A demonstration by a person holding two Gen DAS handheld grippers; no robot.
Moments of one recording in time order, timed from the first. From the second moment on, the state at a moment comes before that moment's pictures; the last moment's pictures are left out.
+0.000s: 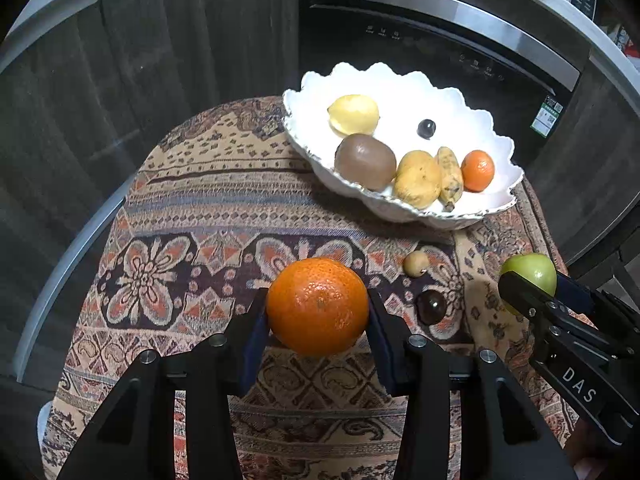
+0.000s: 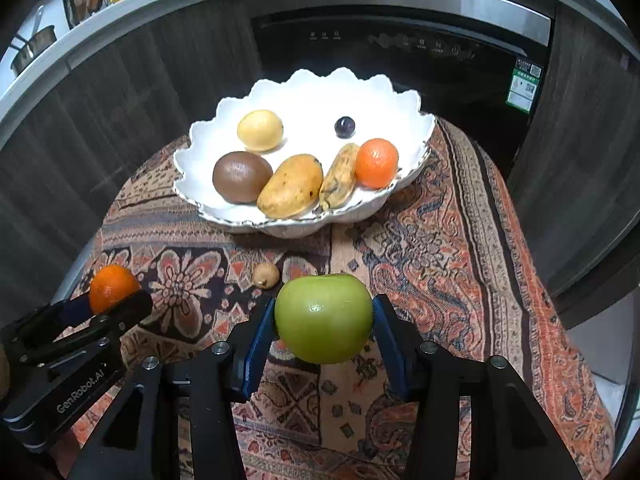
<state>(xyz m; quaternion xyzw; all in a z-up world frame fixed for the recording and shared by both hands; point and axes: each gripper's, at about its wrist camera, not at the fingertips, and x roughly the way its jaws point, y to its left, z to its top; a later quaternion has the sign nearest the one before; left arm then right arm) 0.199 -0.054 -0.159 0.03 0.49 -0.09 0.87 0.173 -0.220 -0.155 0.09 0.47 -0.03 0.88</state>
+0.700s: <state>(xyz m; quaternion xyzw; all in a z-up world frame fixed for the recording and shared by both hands) 0.236 -0.083 -0.105 0.04 0.44 -0.12 0.89 0.198 -0.243 -0.099 0.09 0.41 -0.04 0.91</state>
